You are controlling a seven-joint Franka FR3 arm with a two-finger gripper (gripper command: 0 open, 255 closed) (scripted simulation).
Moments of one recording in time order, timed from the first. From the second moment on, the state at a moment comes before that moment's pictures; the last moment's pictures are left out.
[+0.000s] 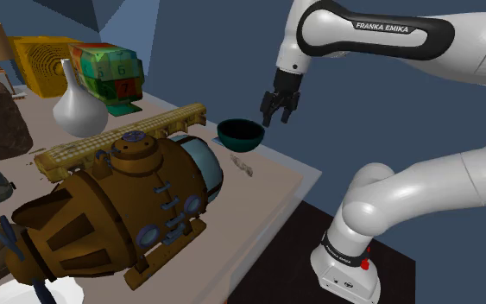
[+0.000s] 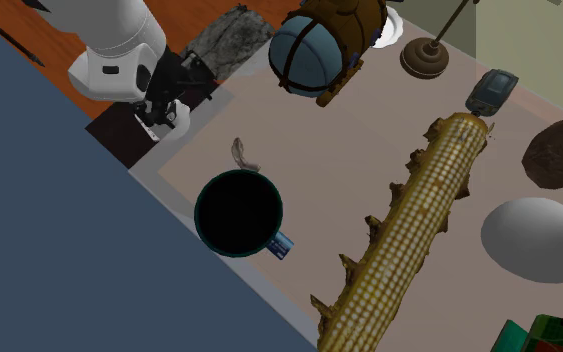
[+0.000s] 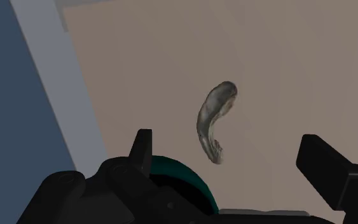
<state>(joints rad) -0.01 -0.79 -0.07 -2.39 0.04 1.65 0.13</state>
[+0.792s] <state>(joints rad) 0.01 -0.61 -0.05 -2.58 0.05 2.06 0.12</state>
